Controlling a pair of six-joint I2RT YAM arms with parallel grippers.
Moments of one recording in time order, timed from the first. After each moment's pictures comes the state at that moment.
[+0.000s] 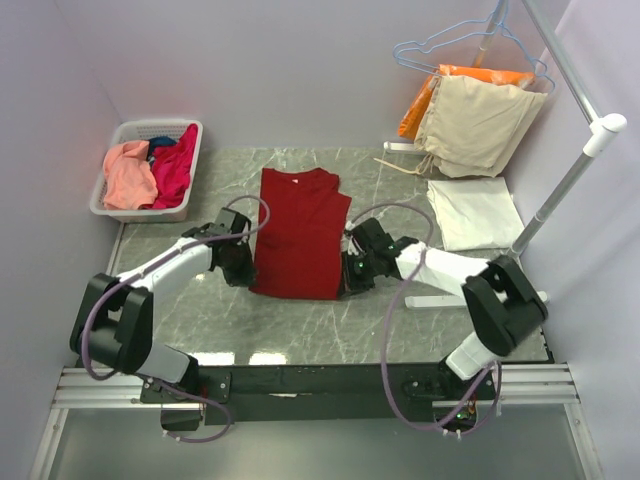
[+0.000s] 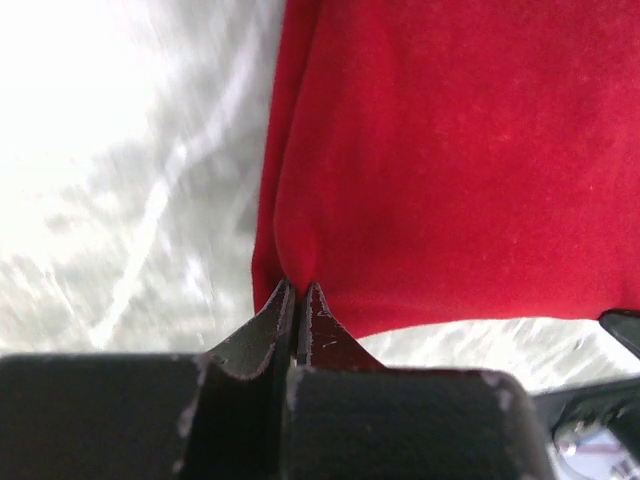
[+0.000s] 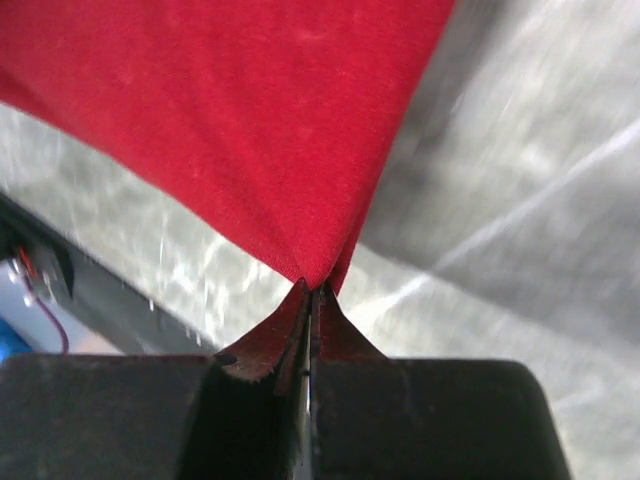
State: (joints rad) left arm -0.36 1.46 0.88 -0.60 0.11 -0.66; right arm 0.62 1.59 0.88 -0.37 -0.35 0.54
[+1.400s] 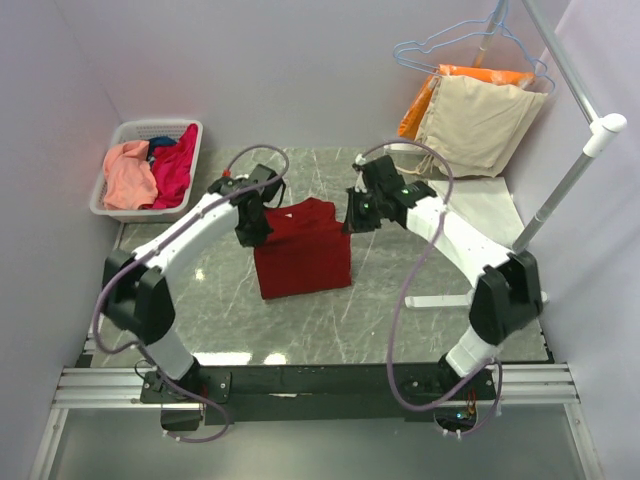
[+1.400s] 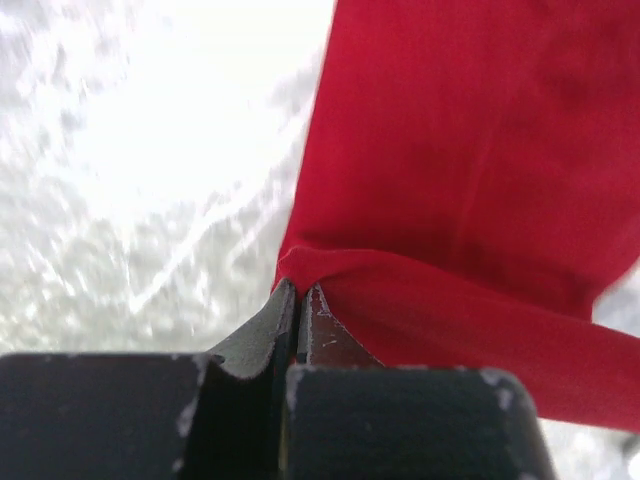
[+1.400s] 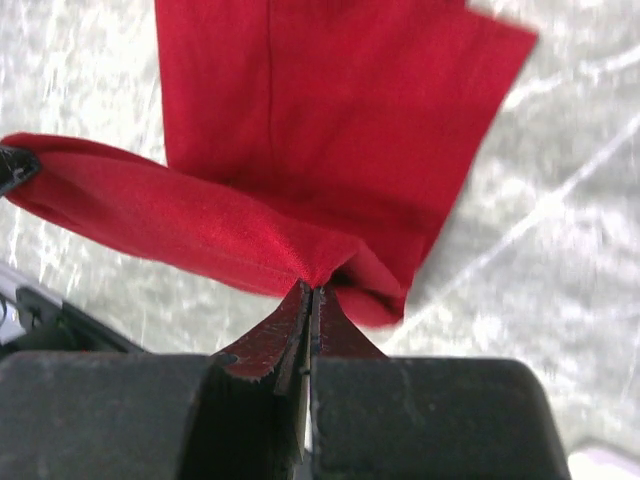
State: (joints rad) left arm -0.54 1.64 1.44 -1.06 -0.32 -0.92; right arm 0.50 1.61 1.37 -0.66 -0.21 0.43
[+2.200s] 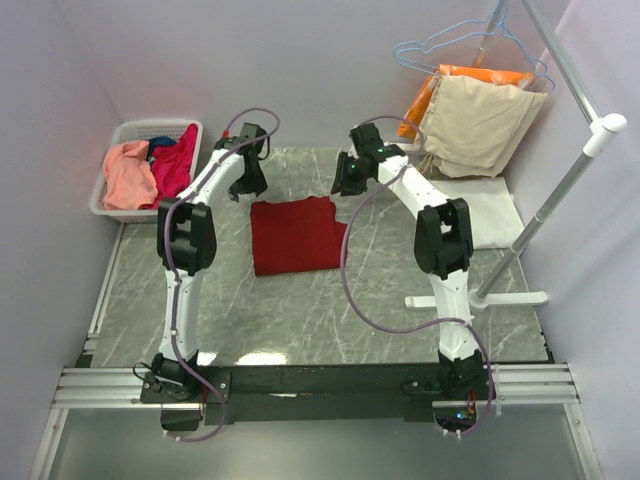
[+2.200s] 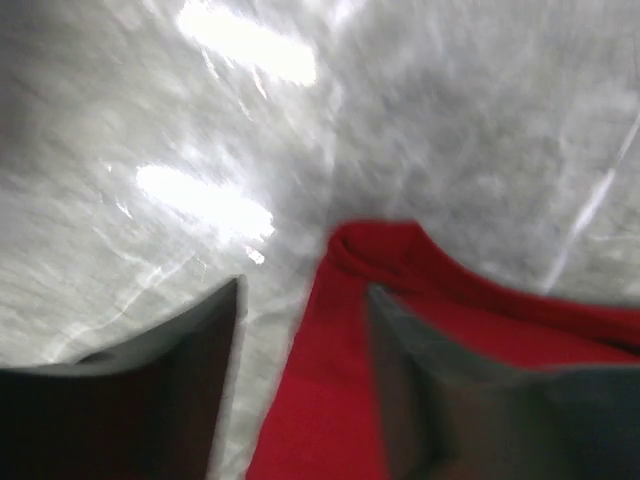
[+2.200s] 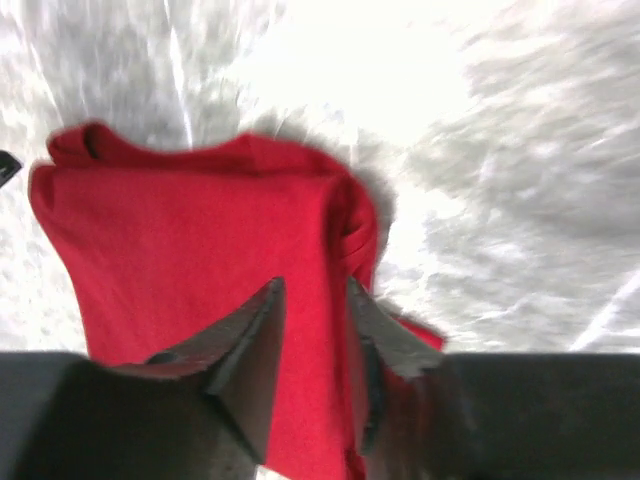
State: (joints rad) left arm -0.28 2.32 2.12 -0.98 -0.33 -0.61; right arm 0.38 2.30 2.06 -0.70 -0.21 0.47
